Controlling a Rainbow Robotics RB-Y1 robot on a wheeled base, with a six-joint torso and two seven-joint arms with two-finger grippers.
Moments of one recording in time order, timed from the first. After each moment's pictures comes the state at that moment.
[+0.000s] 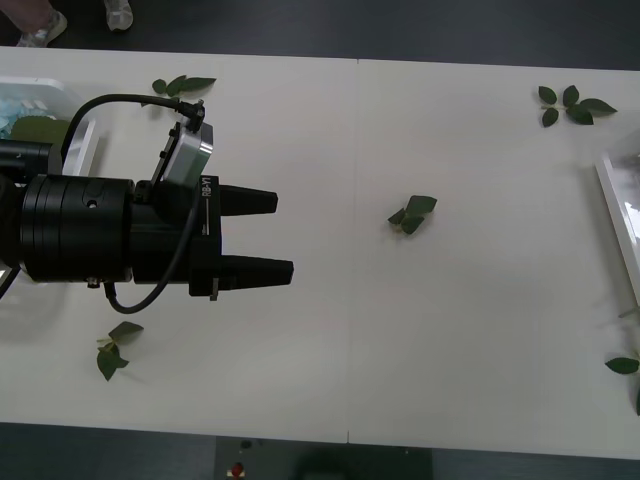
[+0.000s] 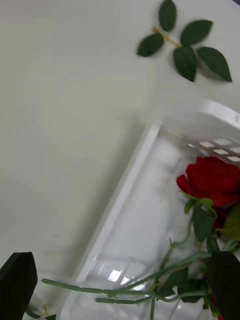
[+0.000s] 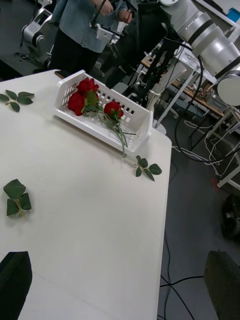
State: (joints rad) right arm -0.53 -0.93 -0.38 -1.34 -0.95 1.60 2.33; left arm -0.21 0.74 -0.15 -2.11 1.80 1.06 -2.27
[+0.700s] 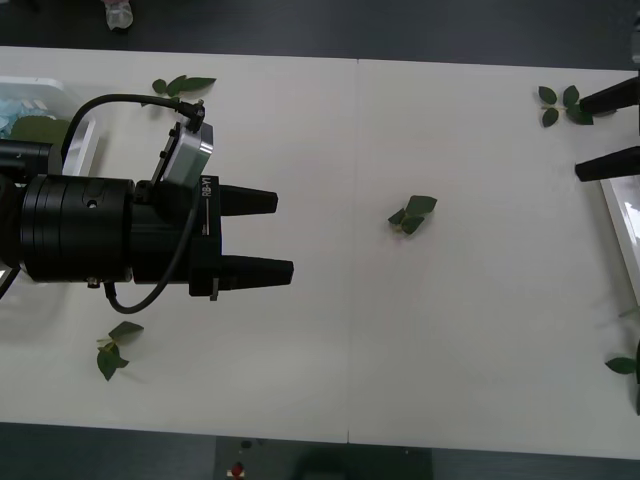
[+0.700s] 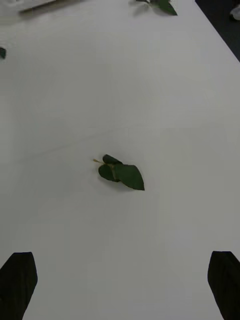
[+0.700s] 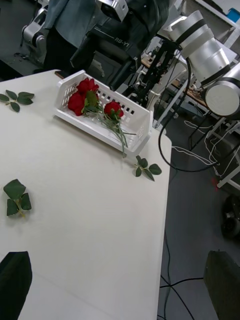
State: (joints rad) right arm -0.63 -0.74 -0.39 -1.47 -1.36 1.84 2.69; left arm -0.21 0.74 -0.15 -2.11 1.80 1.06 -2.27
